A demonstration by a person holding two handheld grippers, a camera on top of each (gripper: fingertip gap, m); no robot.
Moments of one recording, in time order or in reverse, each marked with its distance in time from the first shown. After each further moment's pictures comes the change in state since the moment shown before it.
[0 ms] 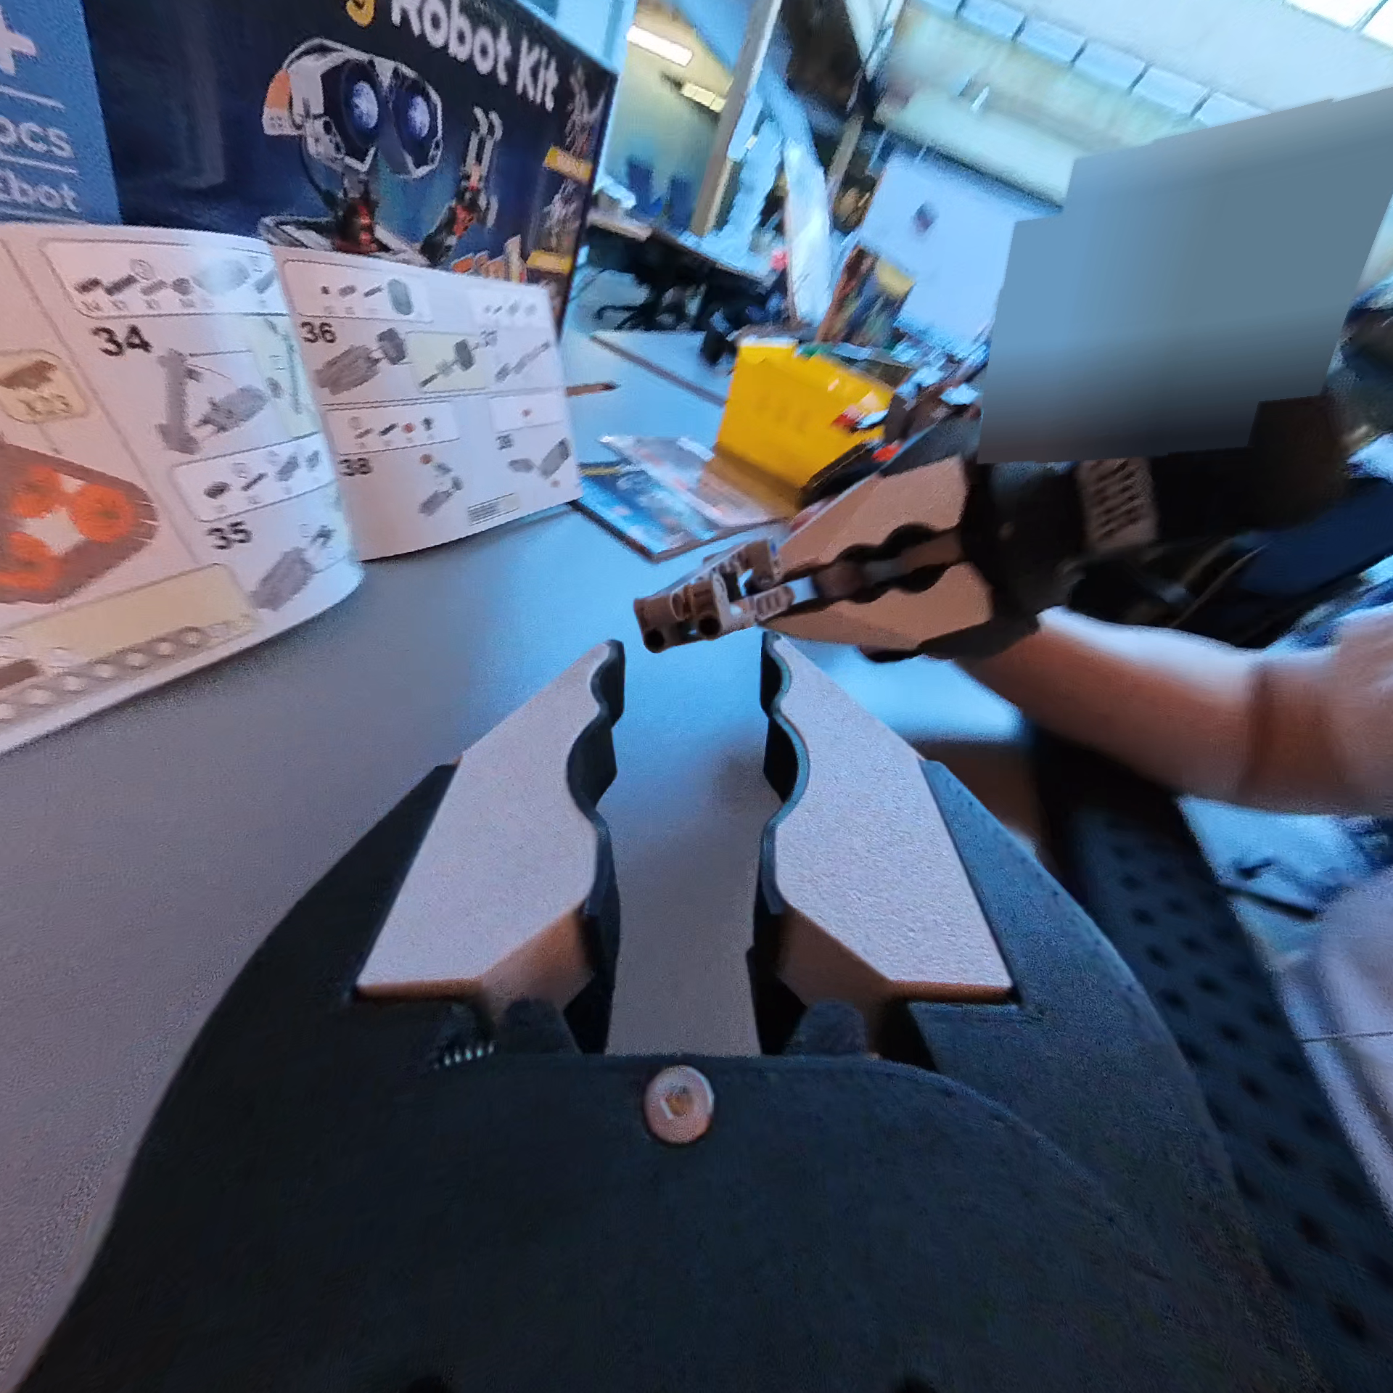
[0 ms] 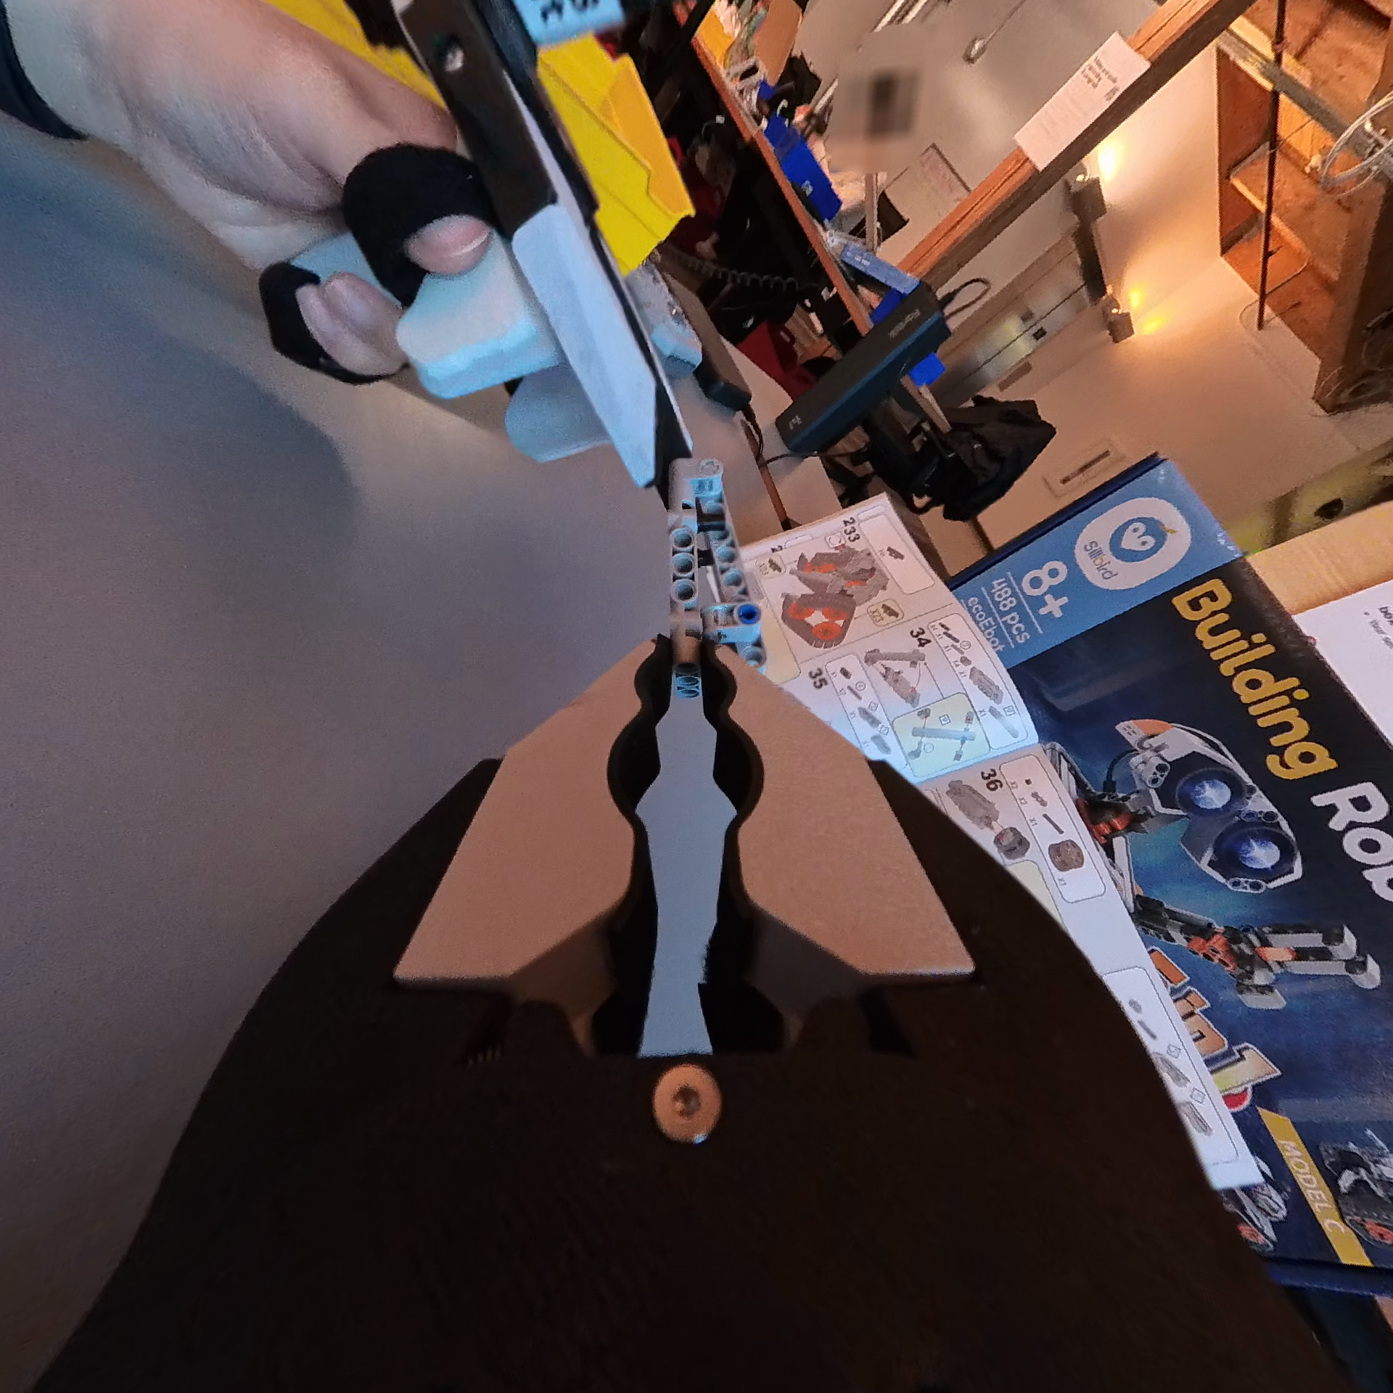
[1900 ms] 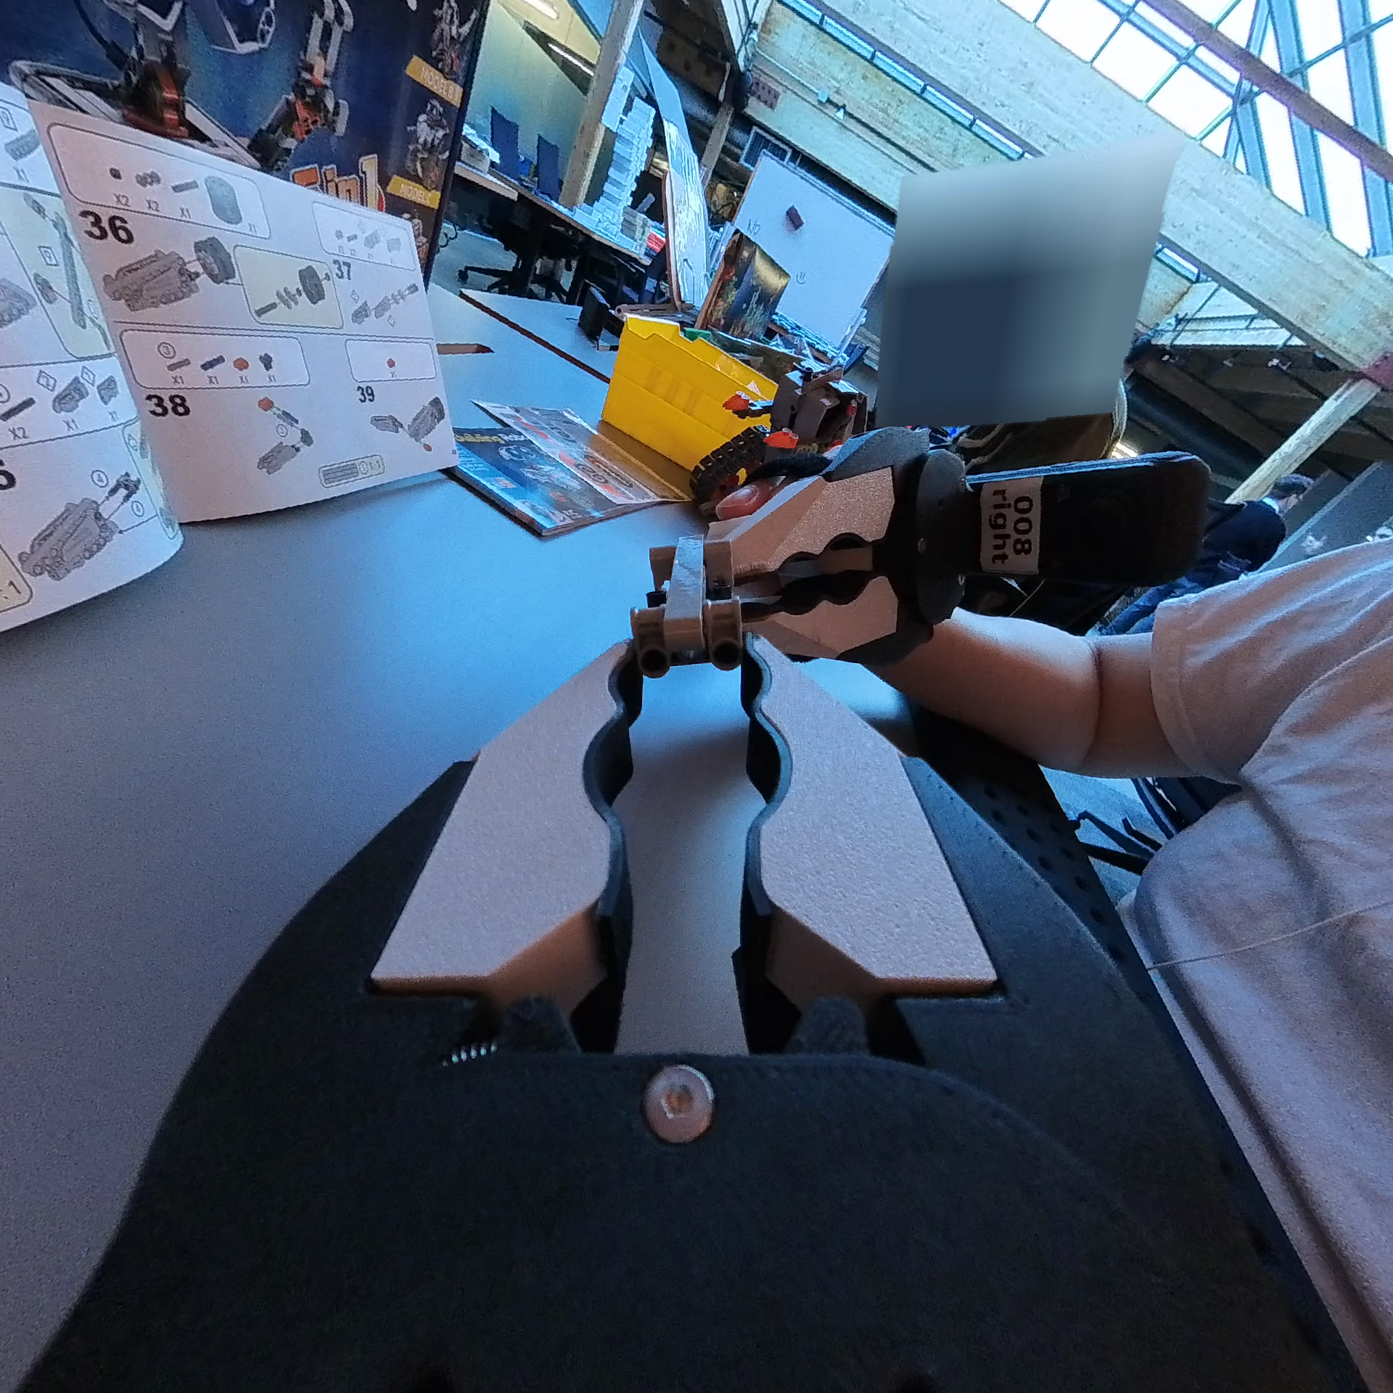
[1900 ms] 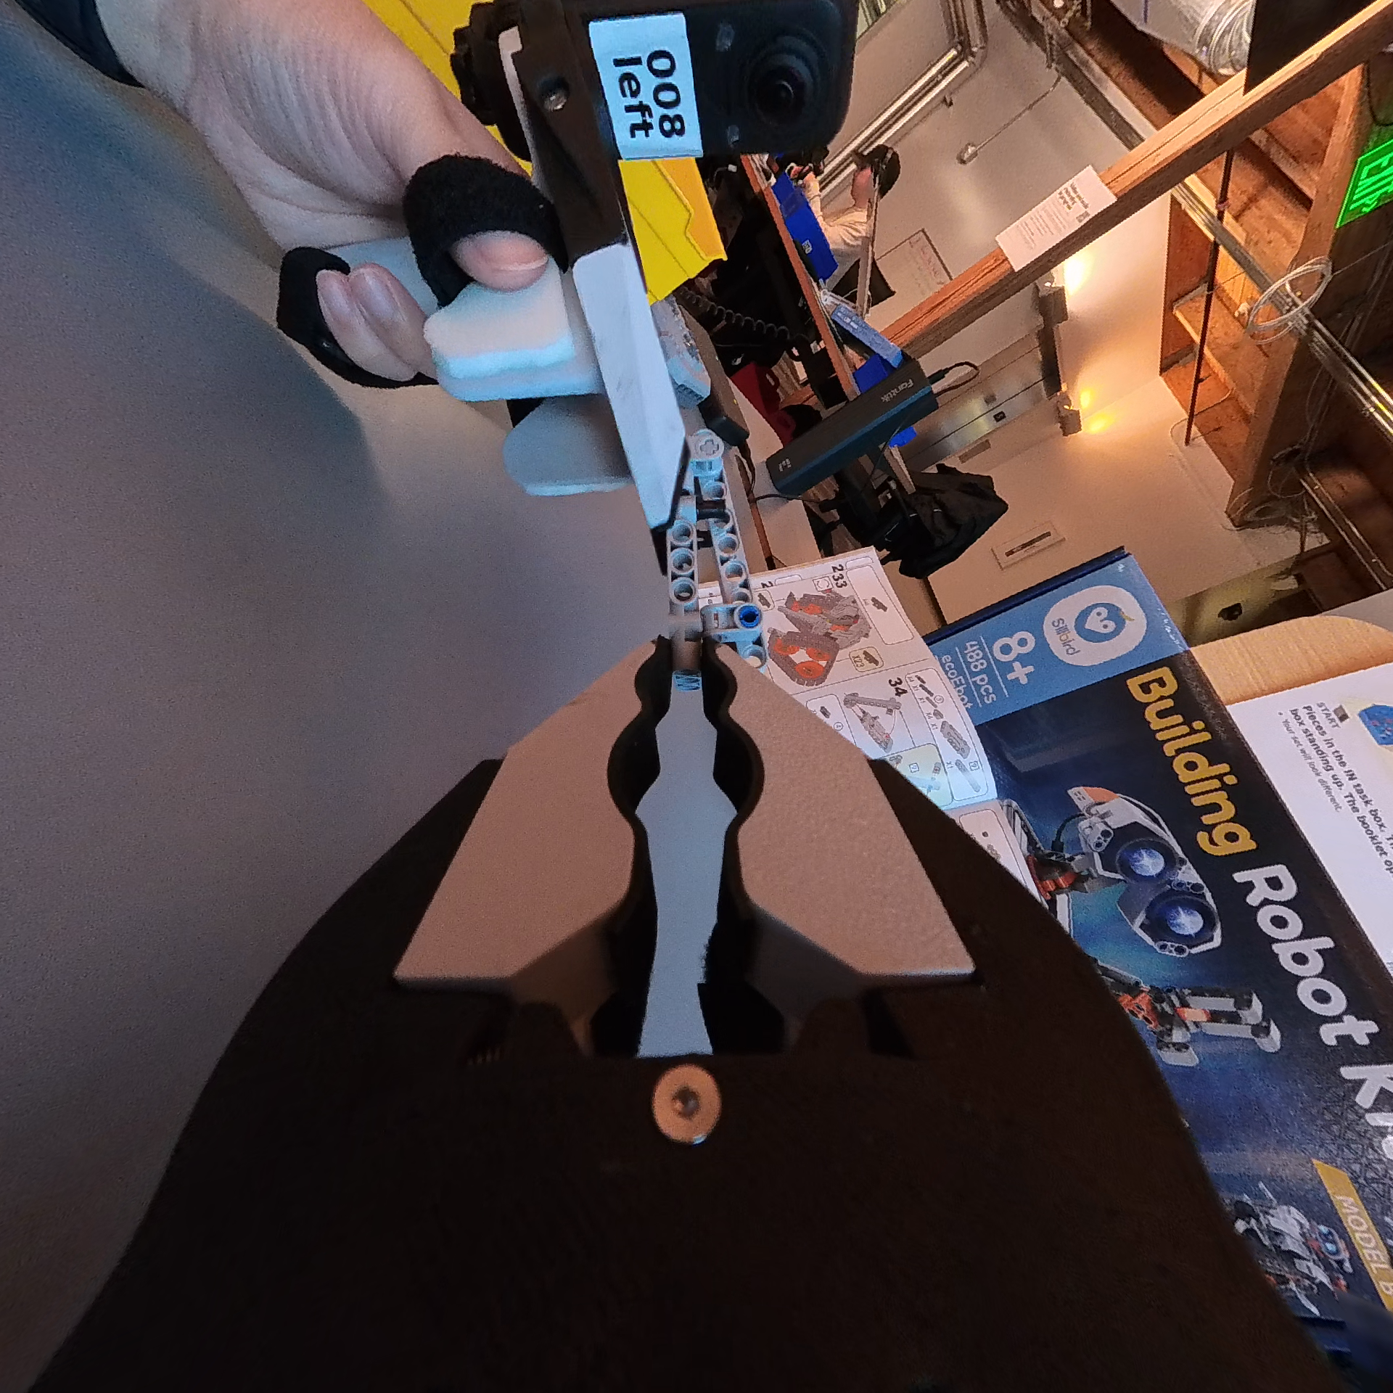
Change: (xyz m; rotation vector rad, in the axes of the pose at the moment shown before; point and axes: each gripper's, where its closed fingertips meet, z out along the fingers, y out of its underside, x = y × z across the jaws) left arm 0.023 0.009 0.006 -0.017 0.181 -0.102; right arm -0.011 -0.009 -0.003 0.034 0.014 -0.150
